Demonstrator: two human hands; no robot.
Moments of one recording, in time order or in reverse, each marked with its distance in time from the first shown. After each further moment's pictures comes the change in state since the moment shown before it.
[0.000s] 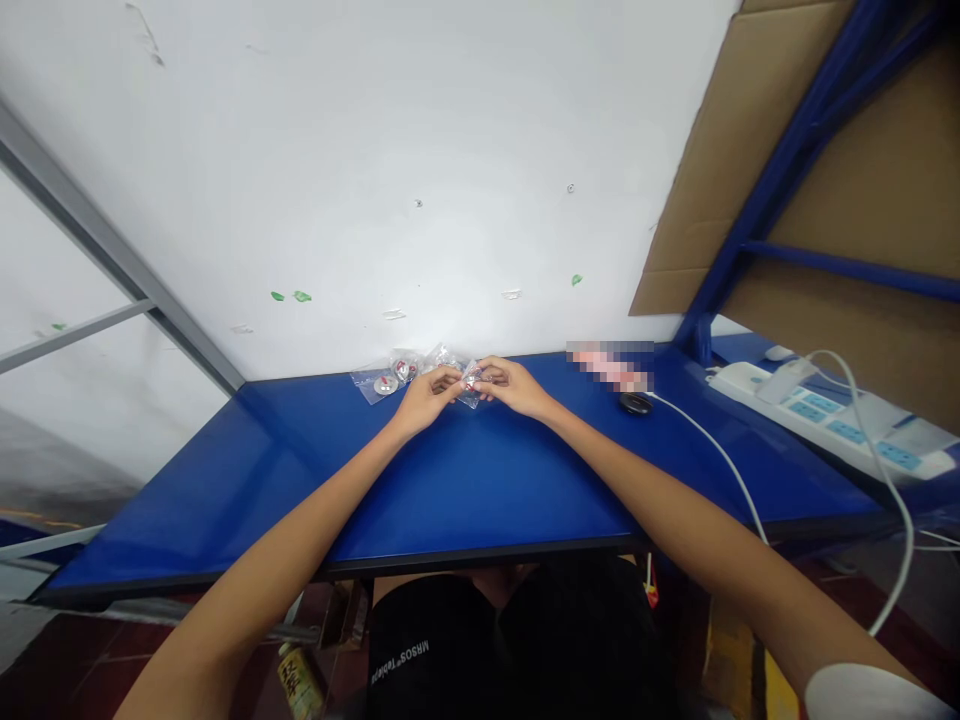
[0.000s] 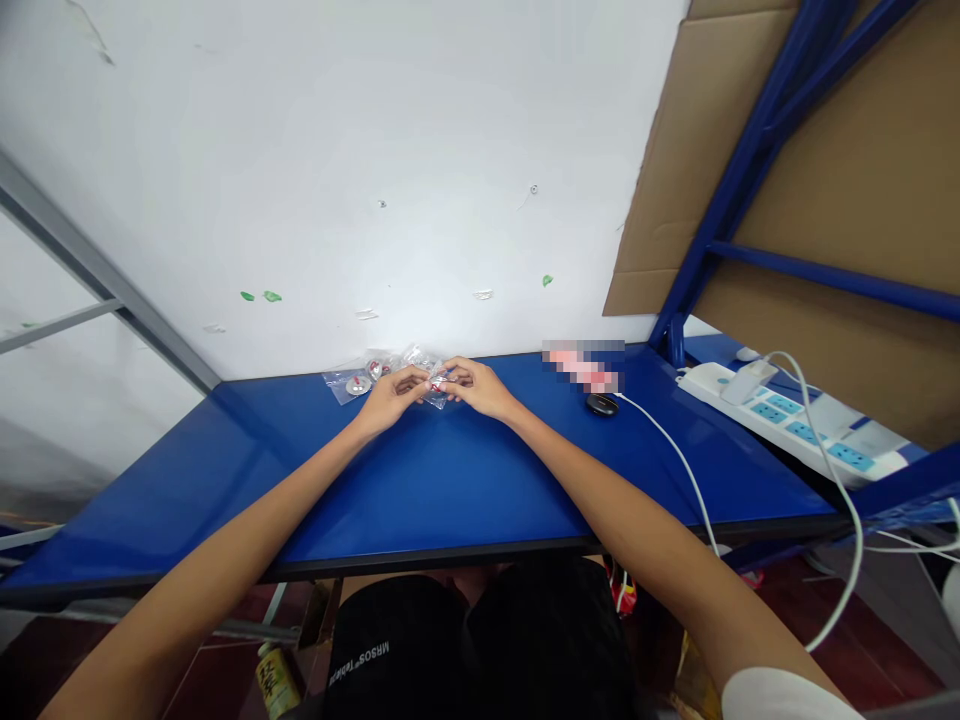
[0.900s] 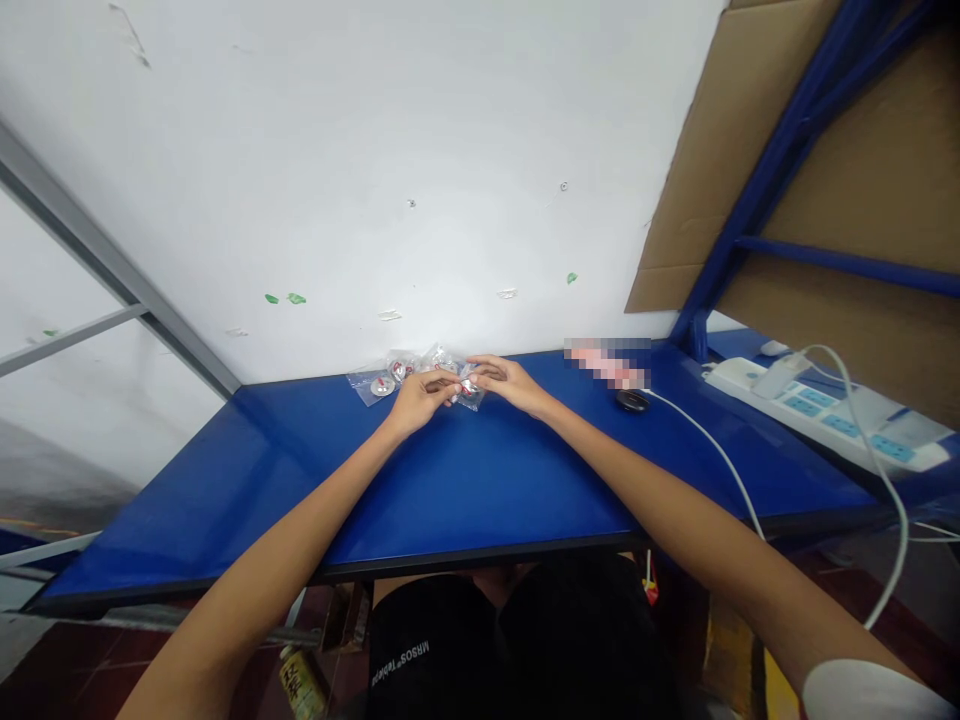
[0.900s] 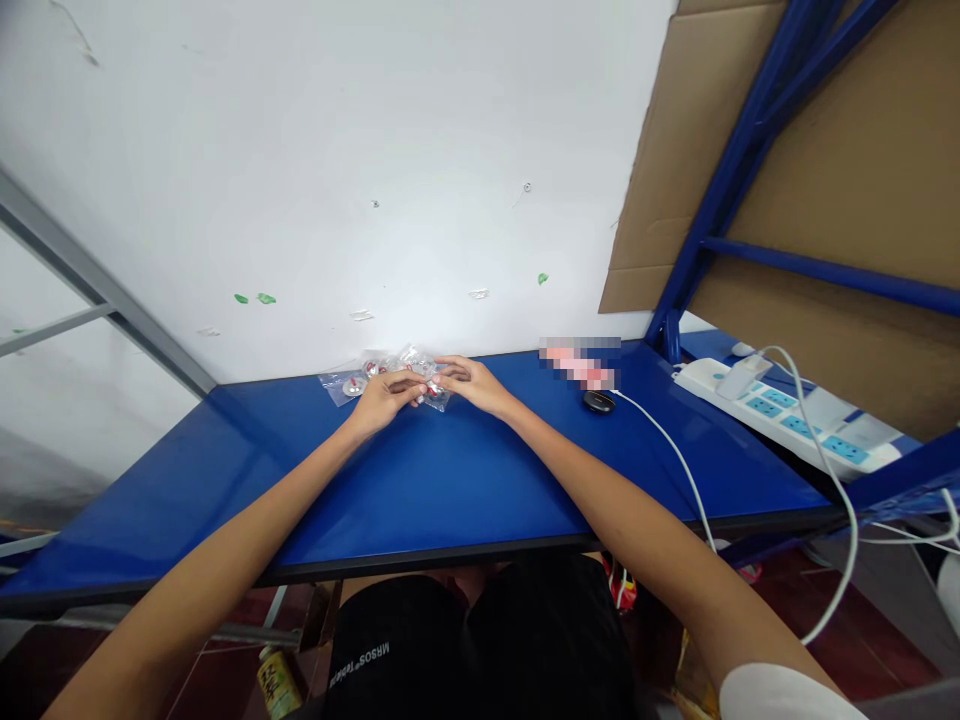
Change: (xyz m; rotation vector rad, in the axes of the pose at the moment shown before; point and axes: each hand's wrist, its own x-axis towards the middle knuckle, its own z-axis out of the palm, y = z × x) left_hand 0.002 0.000 -0.004 -0.010 0.019 -0.034; right_hand 0.001 -0.008 -0.001 0.094 0.014 0.023
